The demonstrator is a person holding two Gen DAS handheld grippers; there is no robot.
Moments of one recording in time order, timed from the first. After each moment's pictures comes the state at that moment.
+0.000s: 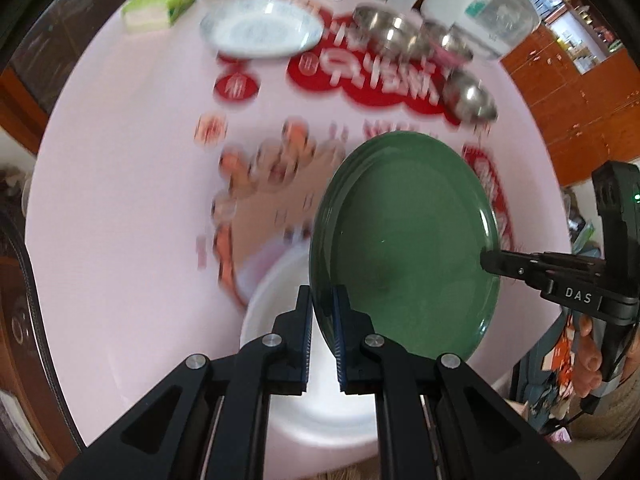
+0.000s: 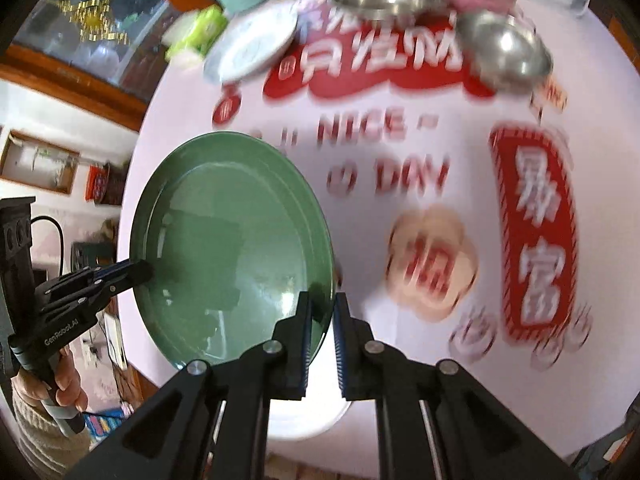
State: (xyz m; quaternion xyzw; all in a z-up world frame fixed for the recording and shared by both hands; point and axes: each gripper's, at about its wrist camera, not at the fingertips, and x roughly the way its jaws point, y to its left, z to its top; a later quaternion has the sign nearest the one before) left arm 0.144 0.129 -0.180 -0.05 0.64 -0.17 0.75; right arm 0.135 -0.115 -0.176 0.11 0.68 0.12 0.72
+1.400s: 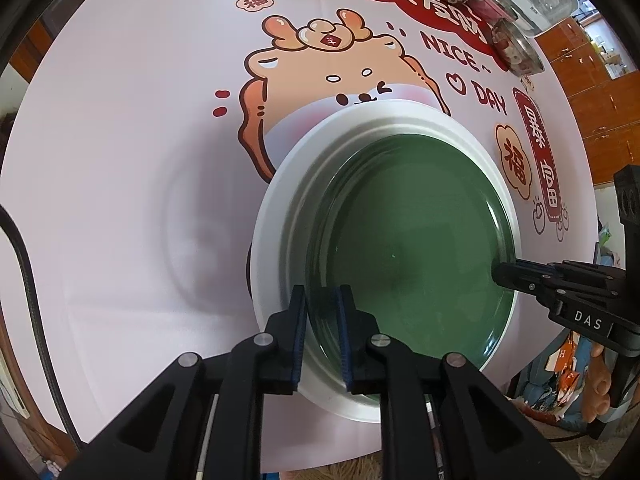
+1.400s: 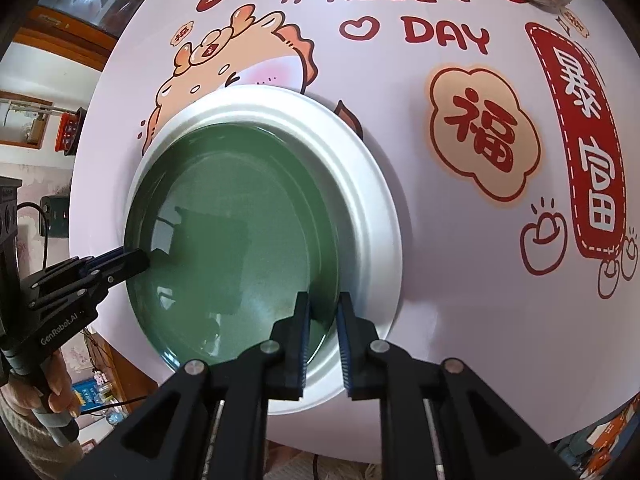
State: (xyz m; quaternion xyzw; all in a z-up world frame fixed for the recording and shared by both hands) left arm 0.087 0.150 -0.261 -0.07 0.68 -0.12 0.72; right arm 0.086 -0.068 -0.238 0.06 0.72 0.10 0.68
